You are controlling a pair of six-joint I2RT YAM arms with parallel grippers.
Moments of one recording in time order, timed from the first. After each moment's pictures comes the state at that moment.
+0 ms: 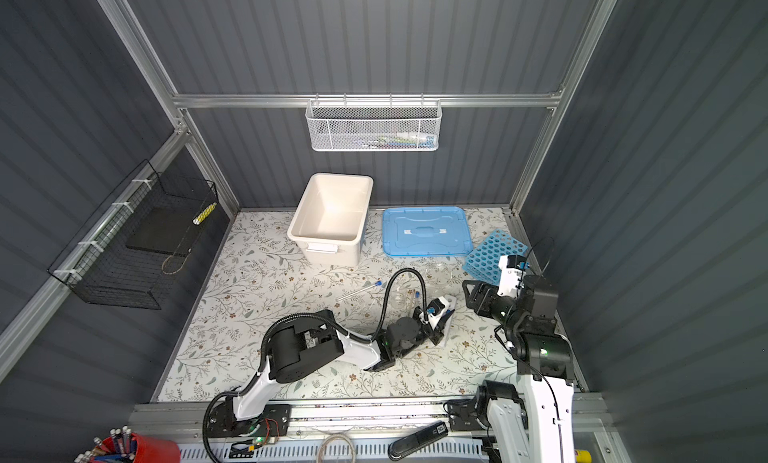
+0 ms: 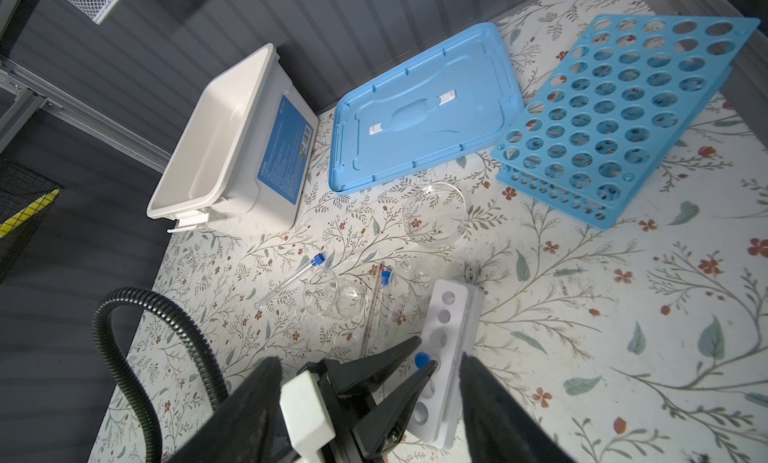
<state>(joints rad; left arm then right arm) -1.26 2.24 1.14 1.05 -0.28 0.01 -0.16 0.63 0.85 -0.80 -0.45 0.31</state>
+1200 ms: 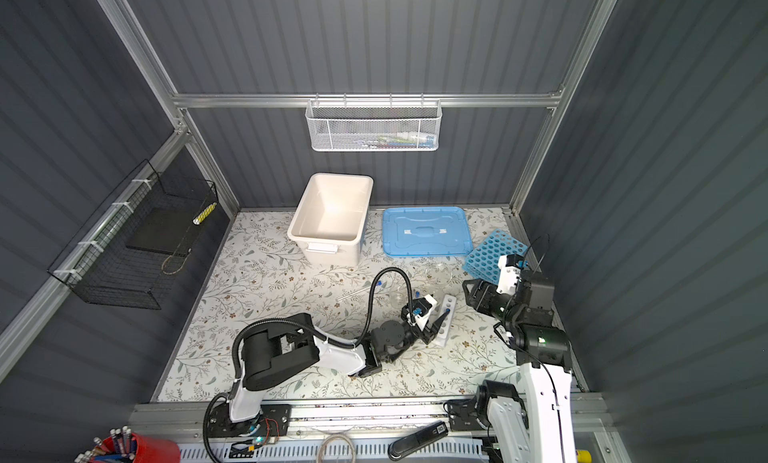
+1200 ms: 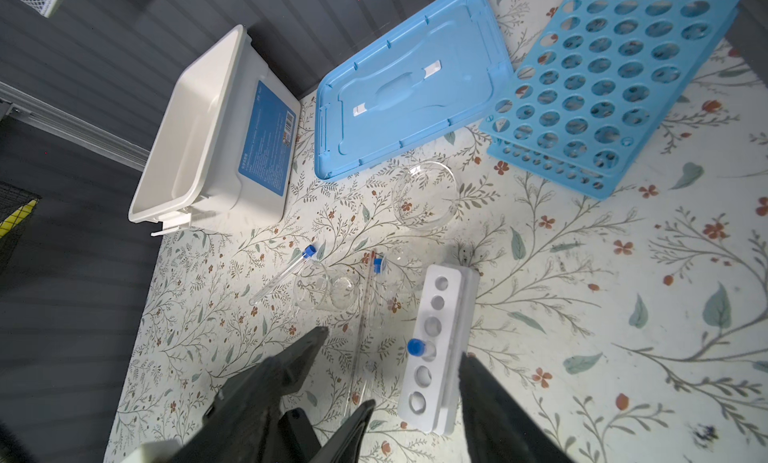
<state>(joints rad) -1.29 2.02 0.98 1.08 -0.40 0.05 -0.17 0.70 0.85 -0.82 -0.44 0.35</state>
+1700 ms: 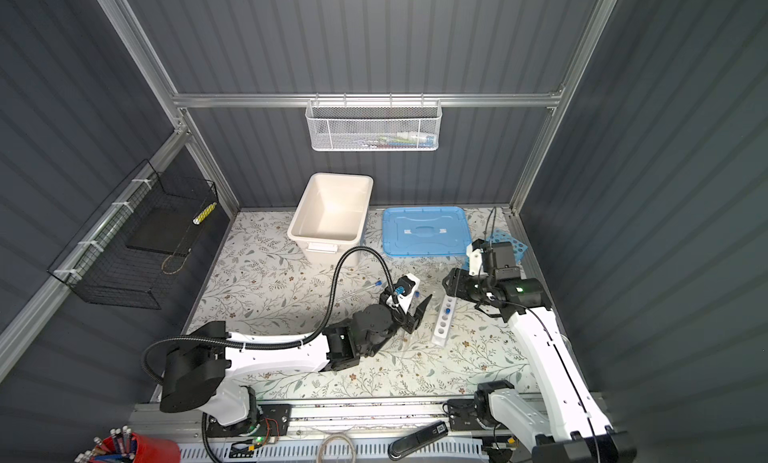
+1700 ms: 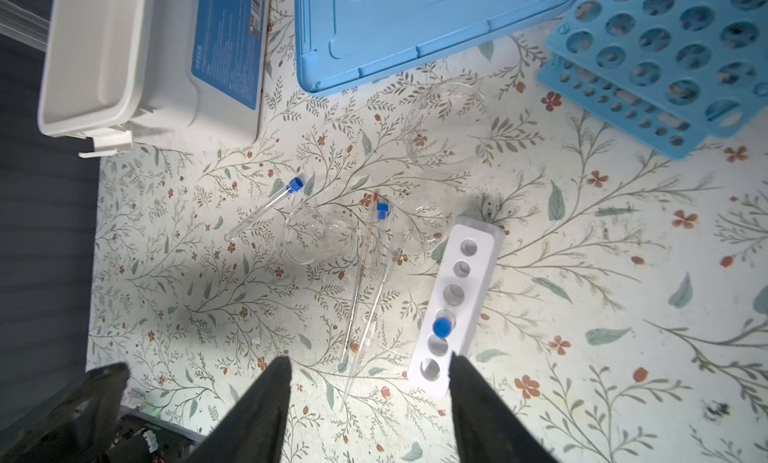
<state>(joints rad) -1.30 1.60 0.99 0.45 -0.54 -0.07 0.16 1.05 1.07 -0.94 -0.24 0.38</state>
